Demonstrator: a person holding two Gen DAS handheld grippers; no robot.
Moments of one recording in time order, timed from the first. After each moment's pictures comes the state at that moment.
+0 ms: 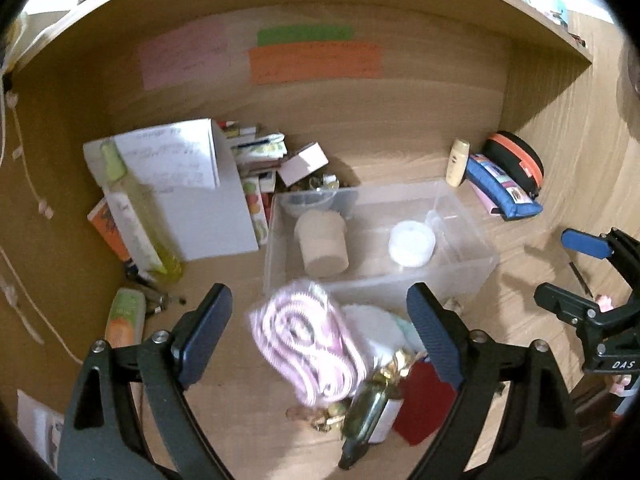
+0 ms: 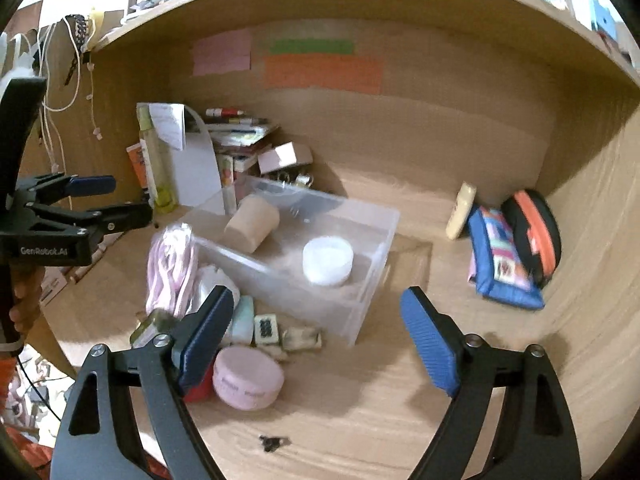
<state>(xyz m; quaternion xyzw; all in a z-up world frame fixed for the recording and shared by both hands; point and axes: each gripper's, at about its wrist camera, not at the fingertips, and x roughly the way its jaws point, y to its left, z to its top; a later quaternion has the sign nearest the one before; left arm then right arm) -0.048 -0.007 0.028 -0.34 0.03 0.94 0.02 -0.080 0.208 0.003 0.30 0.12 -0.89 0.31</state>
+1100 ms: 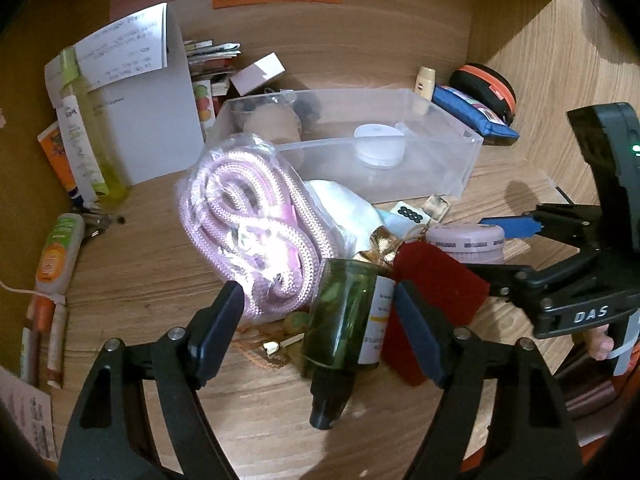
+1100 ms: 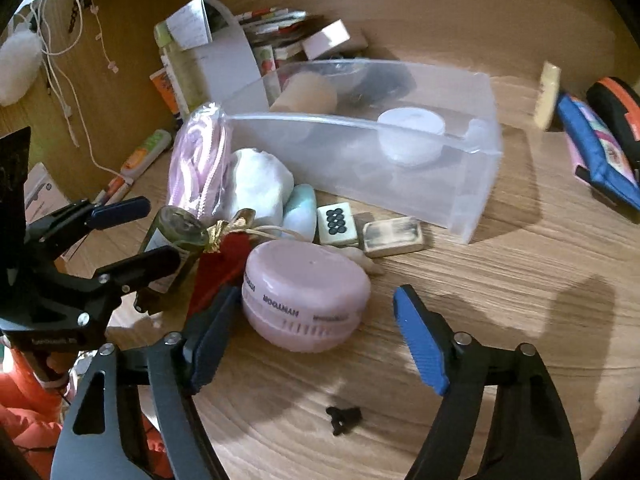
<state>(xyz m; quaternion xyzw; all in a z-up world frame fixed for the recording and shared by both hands) -0.019 0.006 -0.075 -0.37 0.03 0.92 0.08 -0.089 0.177 -0.101 0.42 0.10 -0.81 0.39</state>
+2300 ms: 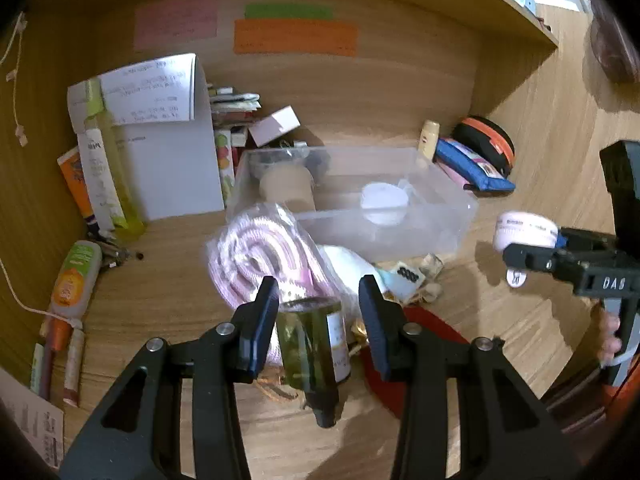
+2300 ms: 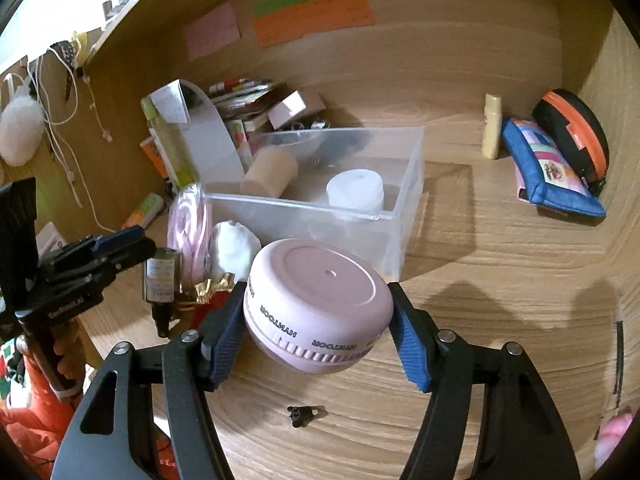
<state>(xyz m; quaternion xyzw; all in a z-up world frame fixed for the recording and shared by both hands) -0.015 -0.008 -0.043 -0.32 0.00 0.95 0.08 -0.093 0.230 -0.052 0.36 0.03 -0.86 0.36</state>
